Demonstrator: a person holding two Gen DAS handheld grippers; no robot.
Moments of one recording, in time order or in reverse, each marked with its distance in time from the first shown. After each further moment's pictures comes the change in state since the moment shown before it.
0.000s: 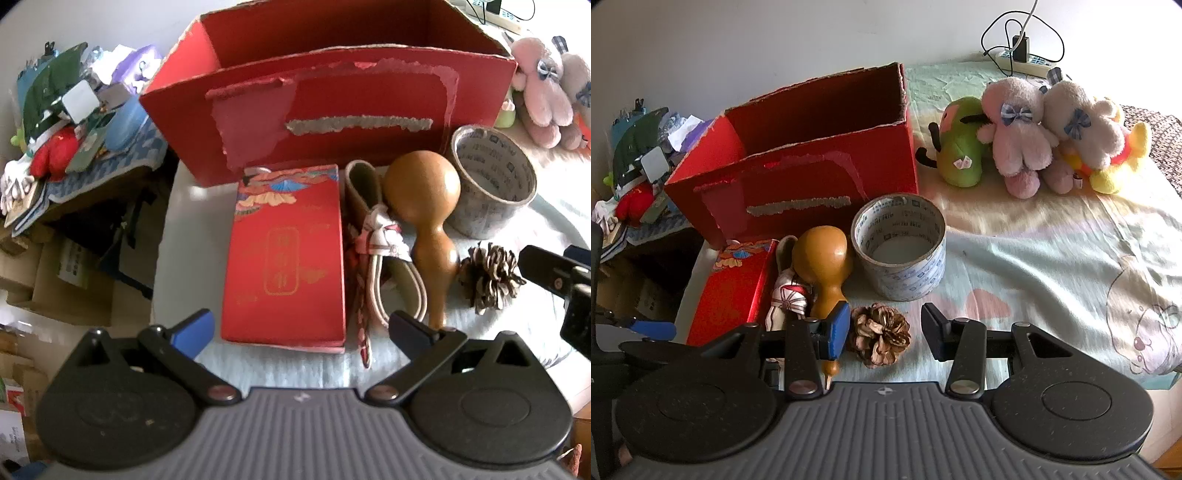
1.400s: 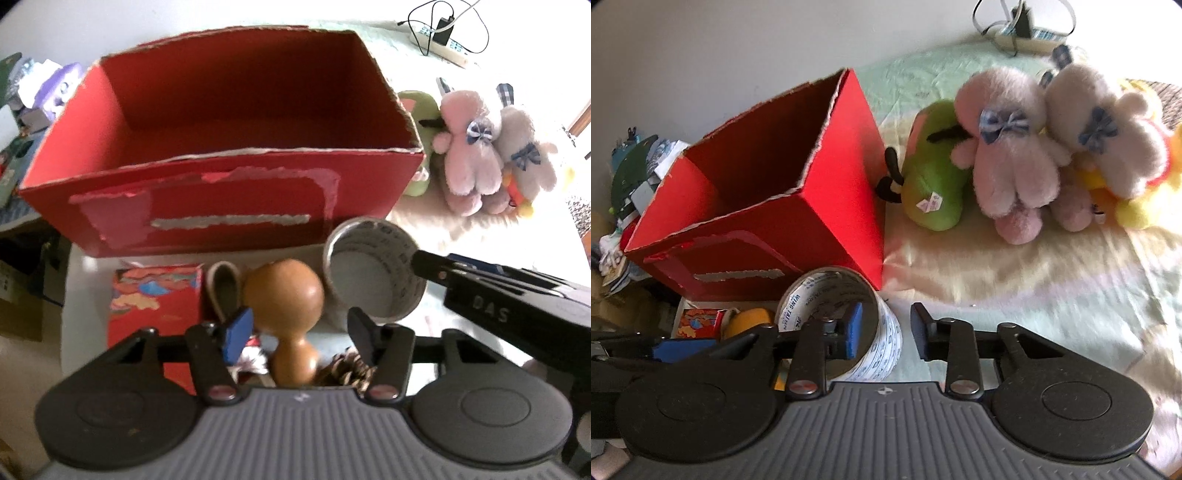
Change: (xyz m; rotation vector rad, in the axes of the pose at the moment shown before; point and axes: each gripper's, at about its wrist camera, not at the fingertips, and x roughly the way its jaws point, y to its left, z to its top) left arm -0.002 -0.050 0.080 -0.070 0.006 -0.266; right arm 0.070 -0.077 0.071 0.043 0.087 0.138
